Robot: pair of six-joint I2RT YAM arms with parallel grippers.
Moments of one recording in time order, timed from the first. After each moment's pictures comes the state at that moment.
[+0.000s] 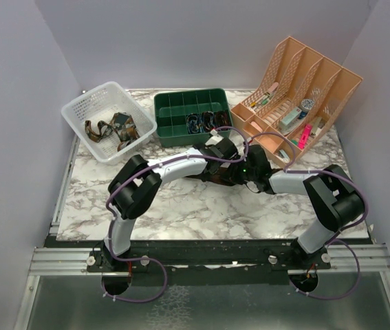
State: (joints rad) left arm -0.88 1.99 1.48 -0.74 -0.65 -0.34; right arm 0.51 1.65 0.66 0.29 -0.20 0.74
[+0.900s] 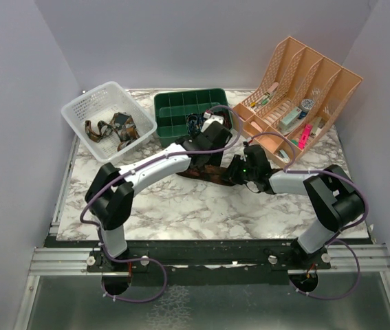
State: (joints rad) left arm -0.85 1.82 1.47 -0.60 -0.41 -0.45; right arm 0.51 1.65 0.66 0.29 -0.20 0.74
